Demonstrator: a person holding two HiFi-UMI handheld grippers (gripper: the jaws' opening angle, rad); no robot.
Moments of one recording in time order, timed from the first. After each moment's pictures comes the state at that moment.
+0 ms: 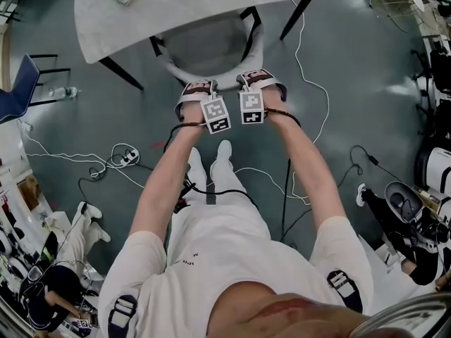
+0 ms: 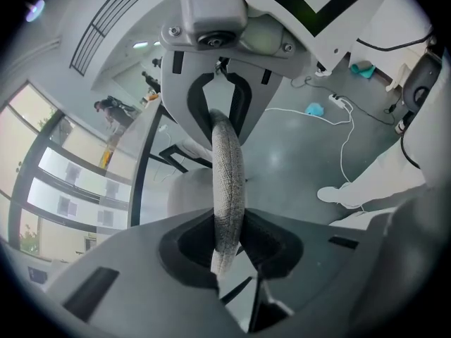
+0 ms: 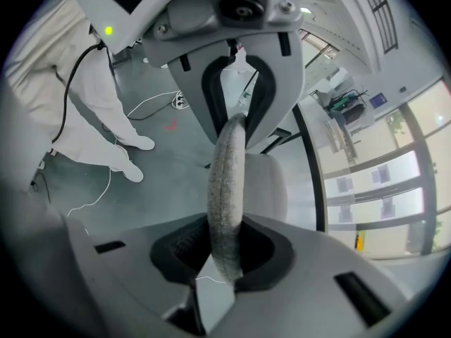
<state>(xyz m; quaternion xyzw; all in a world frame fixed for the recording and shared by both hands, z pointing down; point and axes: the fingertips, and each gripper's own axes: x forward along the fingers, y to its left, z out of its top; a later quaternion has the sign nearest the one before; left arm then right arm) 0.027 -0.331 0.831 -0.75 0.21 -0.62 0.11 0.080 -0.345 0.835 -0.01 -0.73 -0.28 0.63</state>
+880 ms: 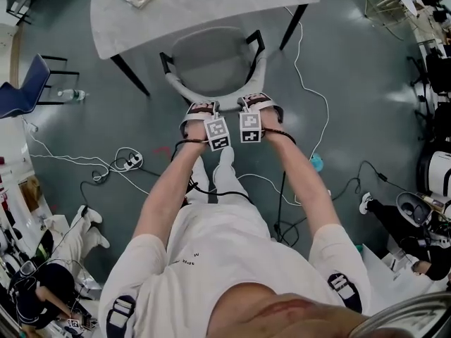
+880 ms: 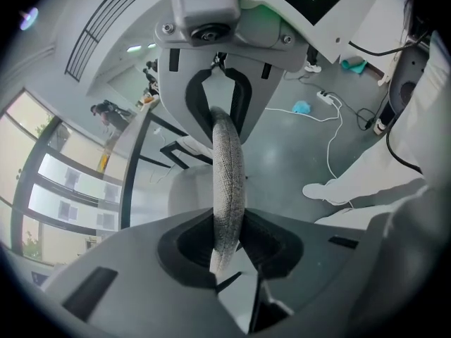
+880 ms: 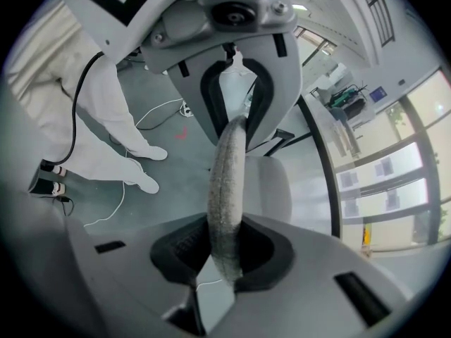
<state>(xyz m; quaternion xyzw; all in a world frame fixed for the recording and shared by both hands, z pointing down) 0.033 -0.221 0.830 -0.75 0.19 -0.62 0.12 0.087 -0.229 0.833 -0.01 -0.73 -0.25 0.63</state>
